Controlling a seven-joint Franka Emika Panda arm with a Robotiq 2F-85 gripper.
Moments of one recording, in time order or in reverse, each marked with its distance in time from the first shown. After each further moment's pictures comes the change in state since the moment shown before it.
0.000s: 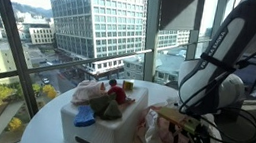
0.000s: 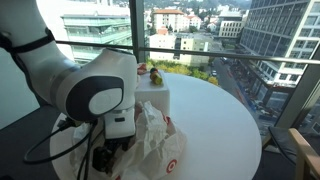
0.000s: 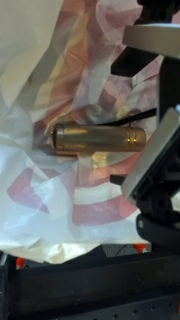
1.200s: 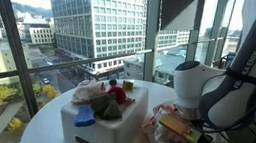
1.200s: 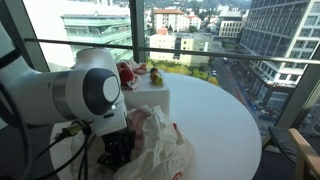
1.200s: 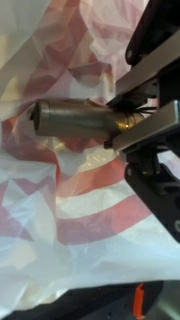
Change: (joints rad) arm 0.440 -0.002 -0.446 -0.019 -0.598 -0.003 0.540
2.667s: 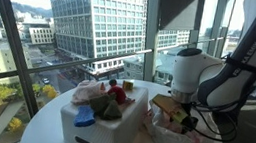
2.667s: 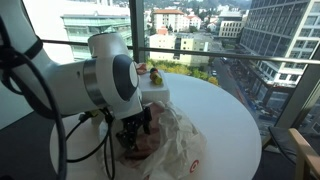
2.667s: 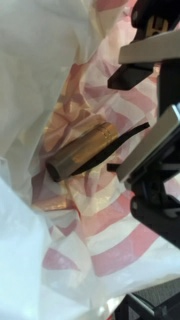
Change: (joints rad) arm -0.371 -0.016 0.273 0.094 -0.185 0.109 0.160
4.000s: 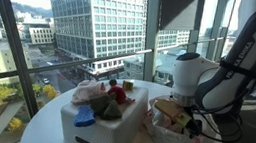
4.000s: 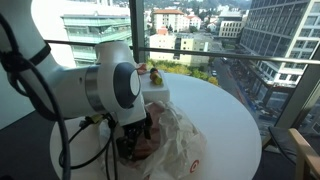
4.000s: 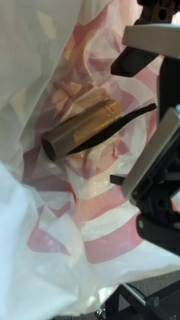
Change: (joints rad) arm -0.018 0.039 0.009 0.003 0.081 -0.029 -0.124
